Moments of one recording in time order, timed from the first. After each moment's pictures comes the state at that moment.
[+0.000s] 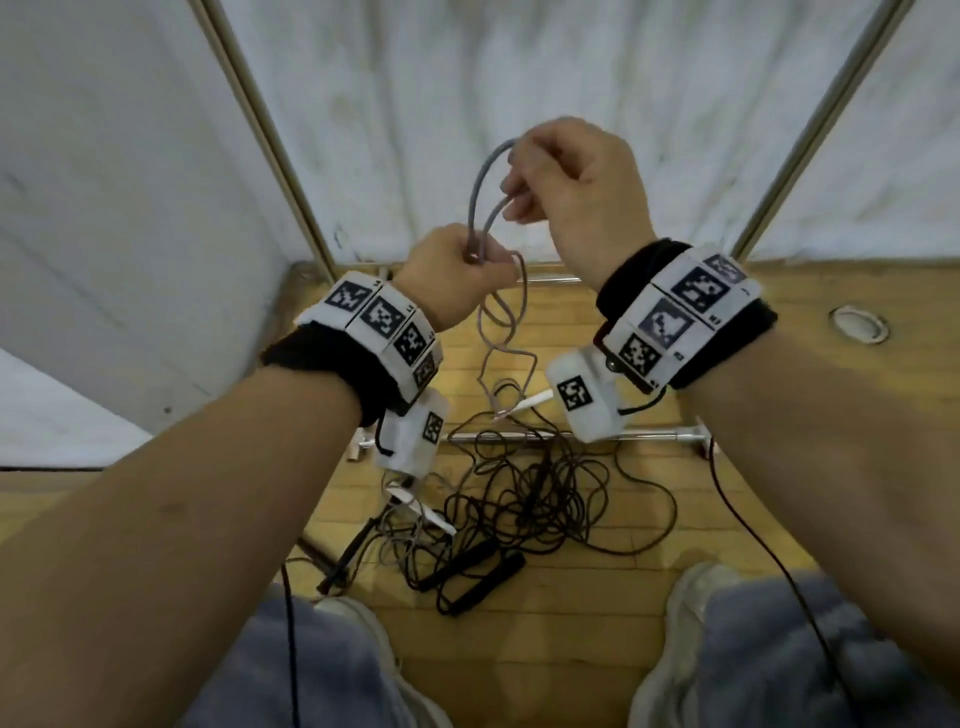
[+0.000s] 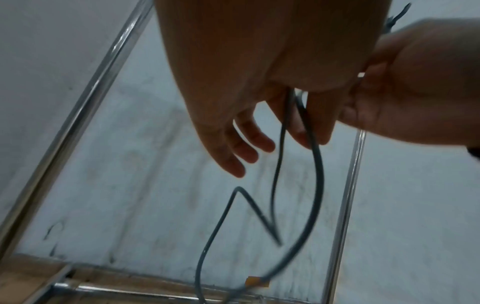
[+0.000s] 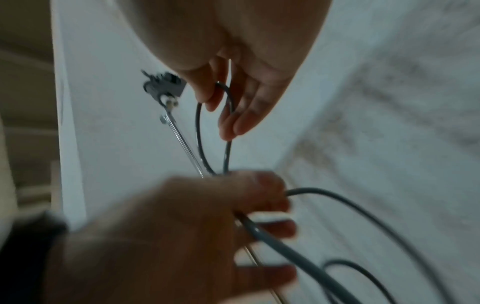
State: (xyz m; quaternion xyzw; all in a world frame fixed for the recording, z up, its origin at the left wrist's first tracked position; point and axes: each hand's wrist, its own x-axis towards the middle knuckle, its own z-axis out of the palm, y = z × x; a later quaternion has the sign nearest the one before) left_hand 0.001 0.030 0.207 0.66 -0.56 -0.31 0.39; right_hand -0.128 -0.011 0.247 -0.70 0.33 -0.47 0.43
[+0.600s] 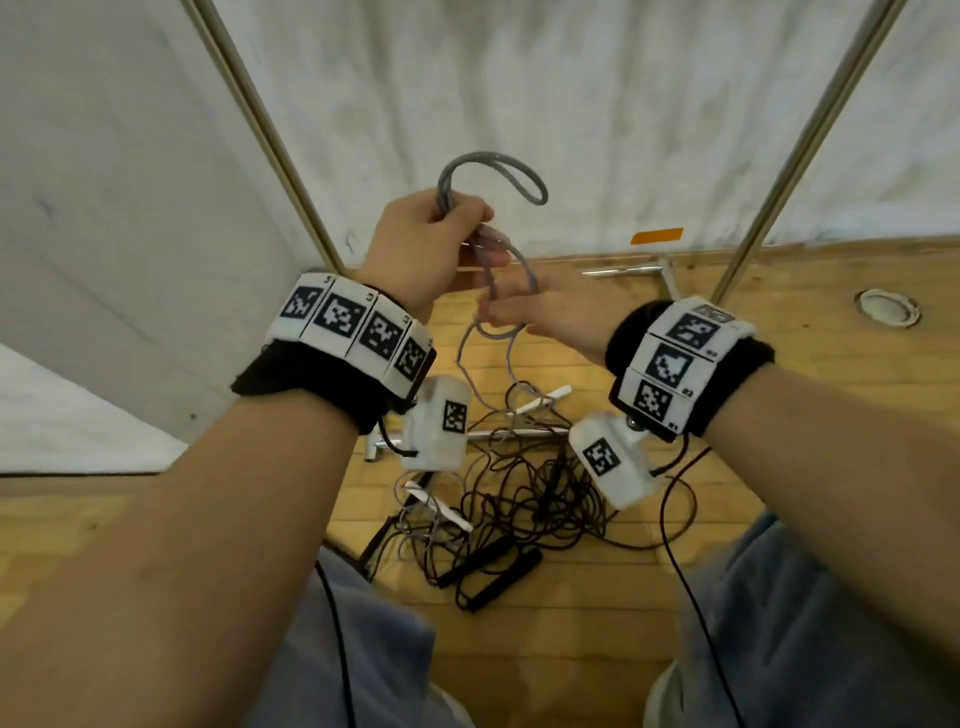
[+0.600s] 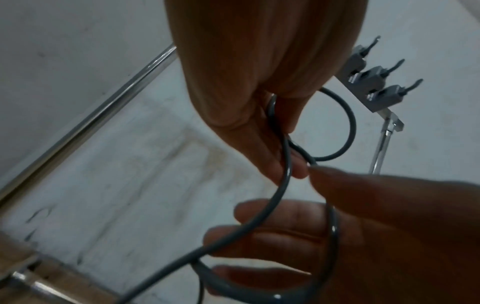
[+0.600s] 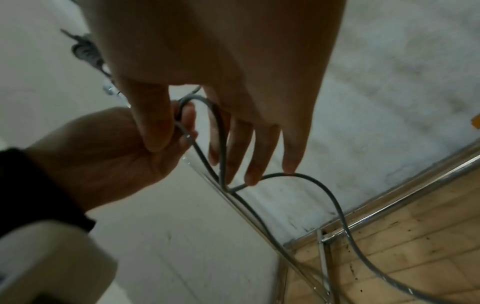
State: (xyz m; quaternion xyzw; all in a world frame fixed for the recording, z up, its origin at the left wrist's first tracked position) left_hand -0.004 0.040 0.236 0.60 -0.41 -0.40 0.56; right_hand -0.143 0.007 0.202 -0.73 0.38 -0.18 0.54
